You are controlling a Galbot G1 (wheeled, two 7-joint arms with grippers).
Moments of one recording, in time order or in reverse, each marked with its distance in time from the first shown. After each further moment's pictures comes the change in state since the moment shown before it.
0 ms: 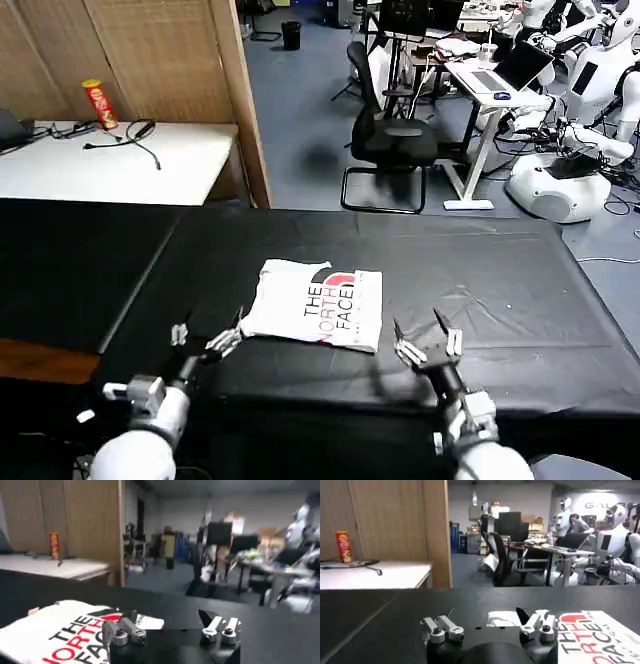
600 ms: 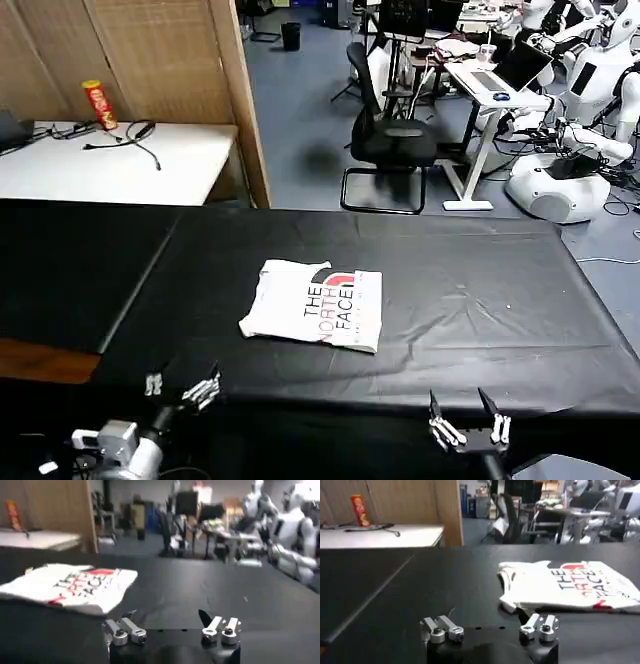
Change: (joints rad) left arm 0.252 0.012 -0.120 -0.104 -0.017 0.088 -0.005; right arm -0.463 0.010 0.097 0.262 0.028 -0.081 0.156
